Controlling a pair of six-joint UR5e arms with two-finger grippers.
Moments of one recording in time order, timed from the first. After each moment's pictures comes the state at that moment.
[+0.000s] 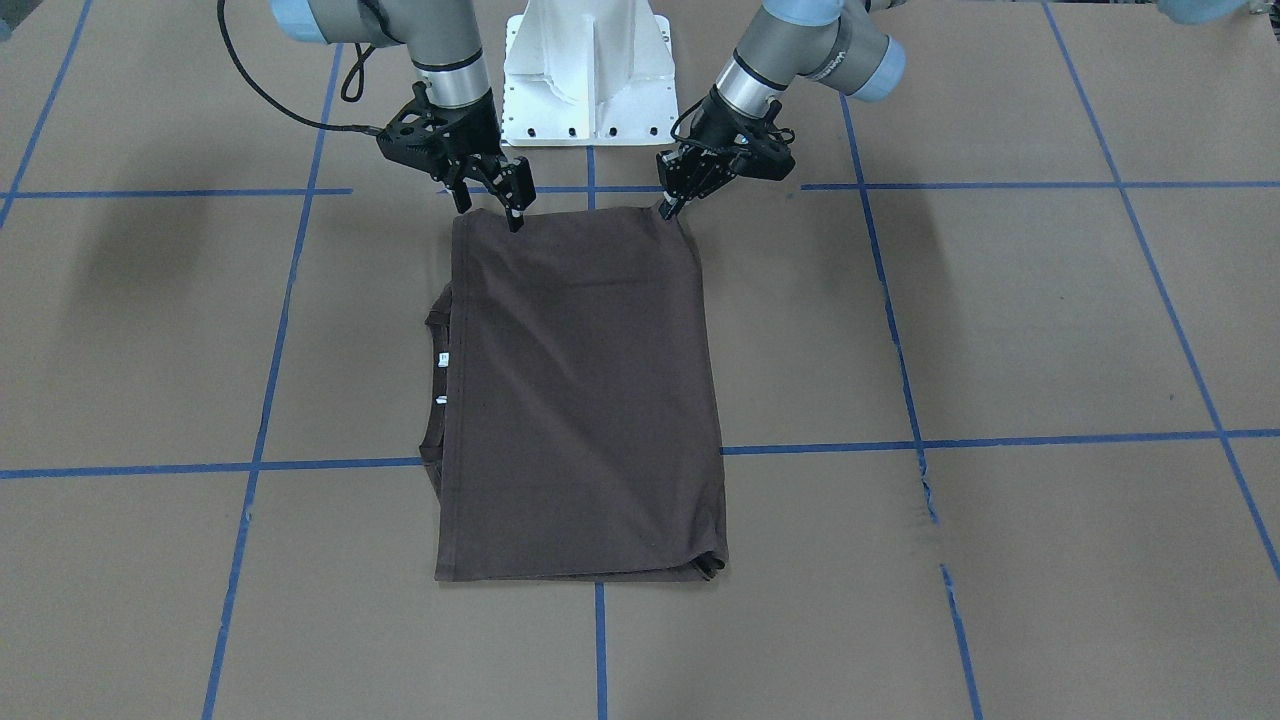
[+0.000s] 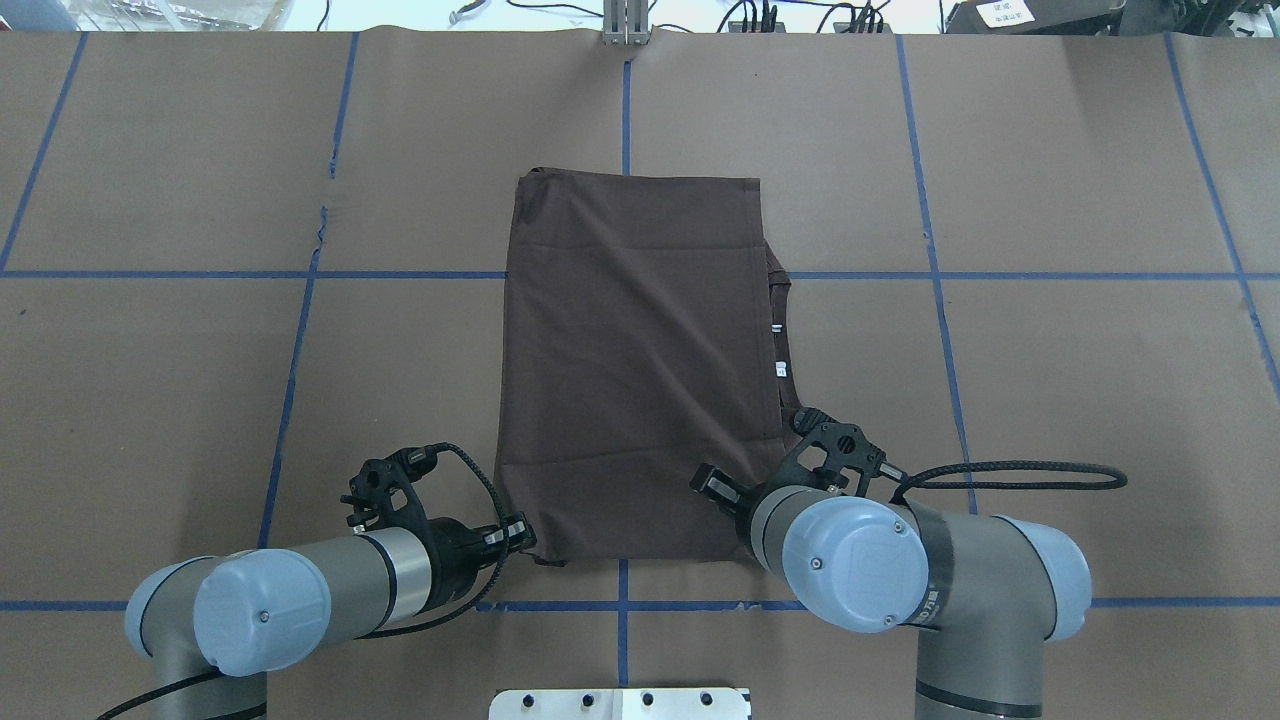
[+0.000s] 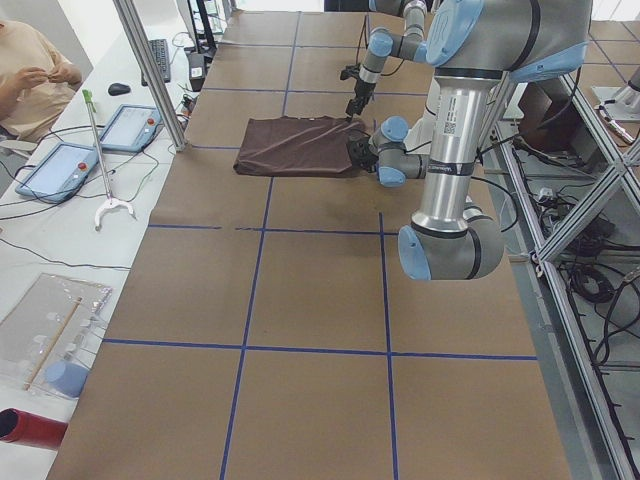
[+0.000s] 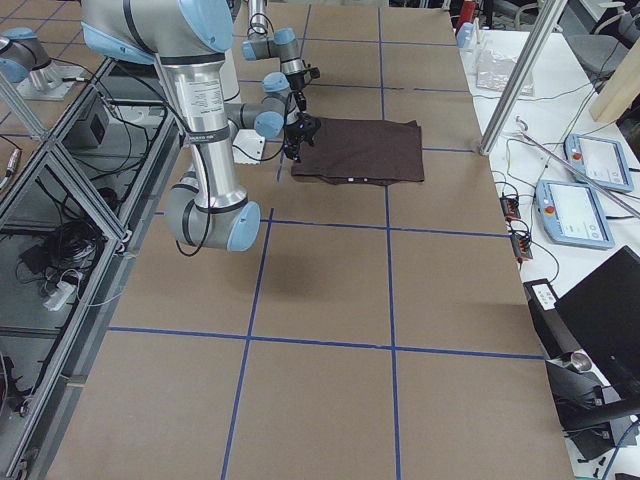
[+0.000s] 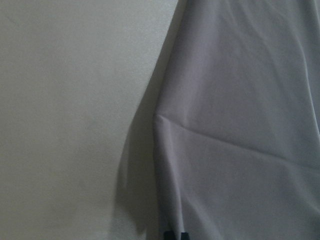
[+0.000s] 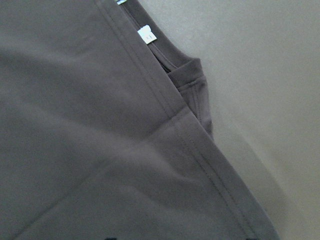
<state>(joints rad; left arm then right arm) -0.17 -1.83 -1.84 -2.33 -1.46 -1.83 0.21 -1.21 1.98 -1.49 1.46 1.99</state>
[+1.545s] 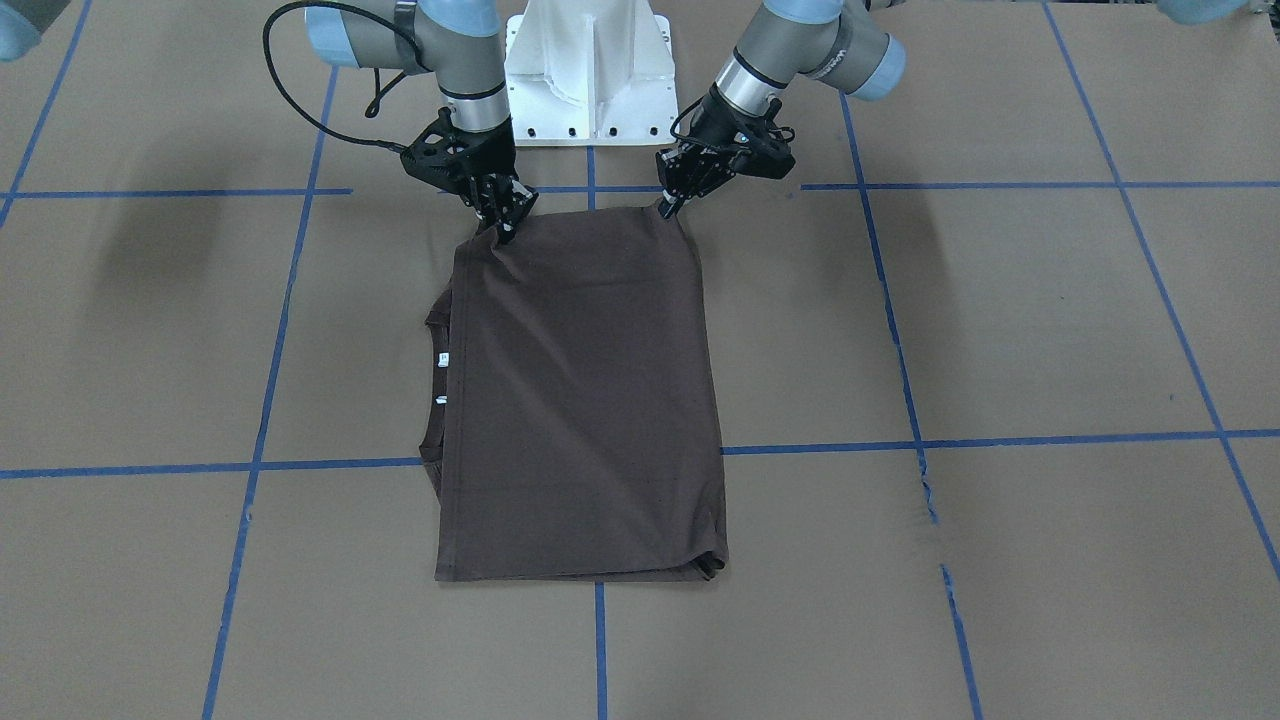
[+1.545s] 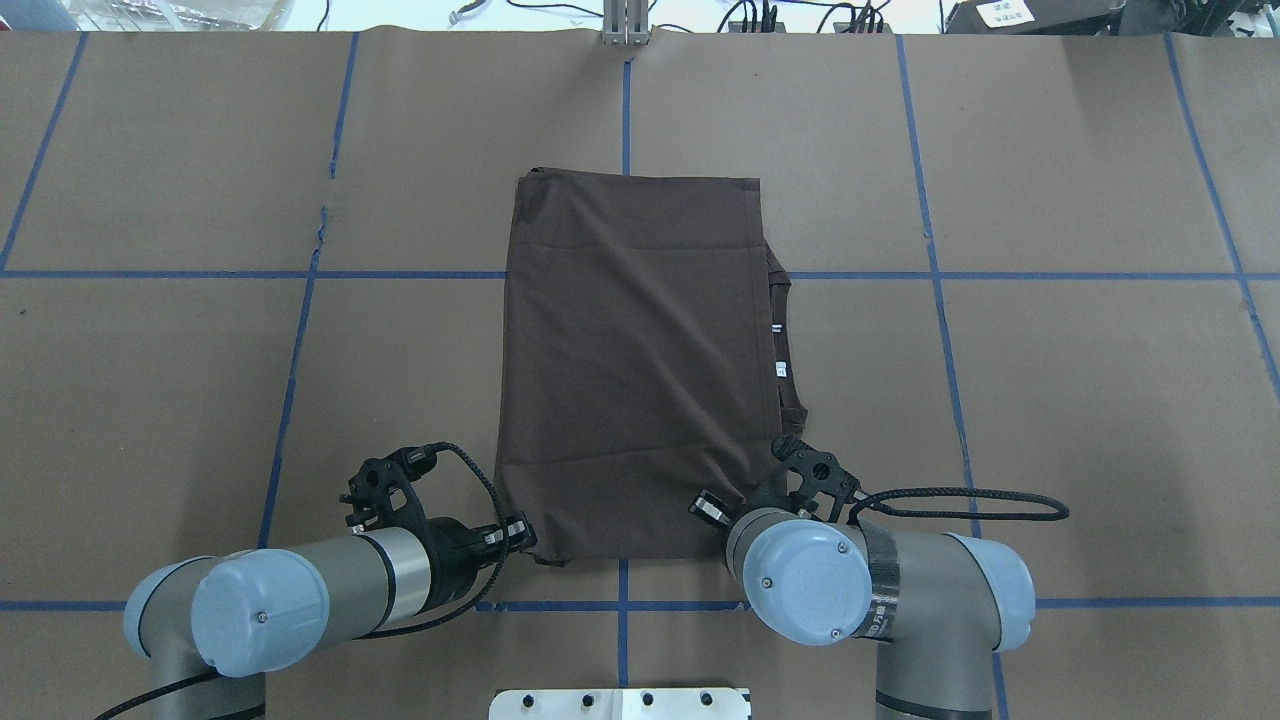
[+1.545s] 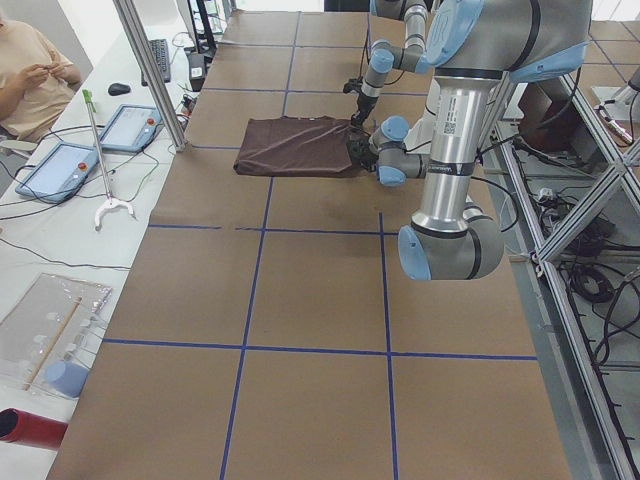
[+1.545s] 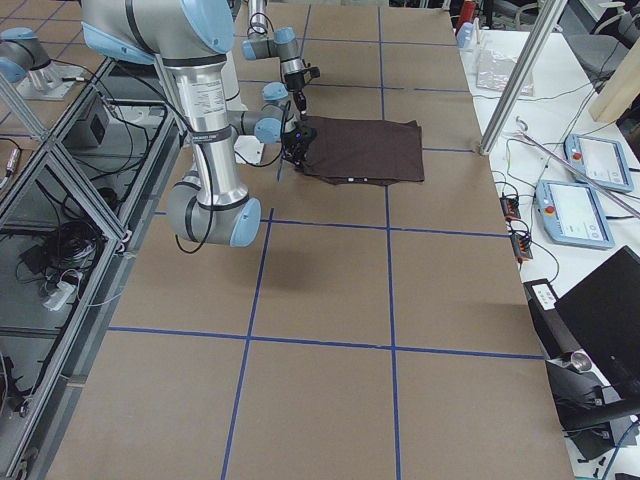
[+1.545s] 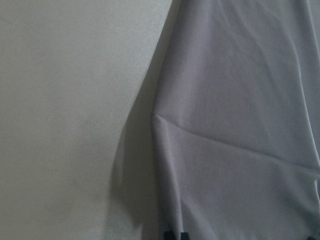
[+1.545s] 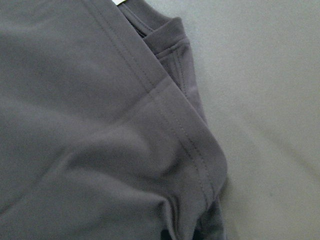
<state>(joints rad) -0.17 -1.83 -1.85 -2.33 -1.46 -1.83 0.18 -1.17 1.88 -1.48 1.45 2.07</state>
